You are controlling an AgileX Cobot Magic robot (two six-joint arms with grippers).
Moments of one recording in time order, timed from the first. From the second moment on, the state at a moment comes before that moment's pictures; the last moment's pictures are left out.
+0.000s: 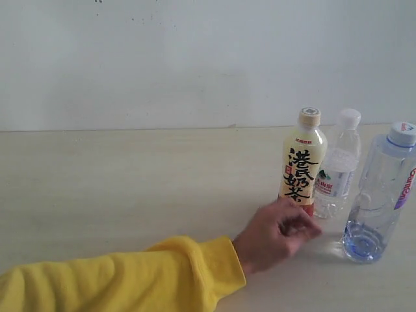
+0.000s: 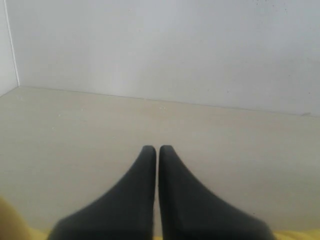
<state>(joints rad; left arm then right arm) 0.07 0.00 0.00 0.09 0.18 -0.16 -0.17 0.16 -0.01 0.06 0.02 0.08</state>
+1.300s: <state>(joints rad) 0.07 0.00 0.00 0.09 0.18 -0.16 -0.17 0.16 -0.01 0.11 0.00 0.14</state>
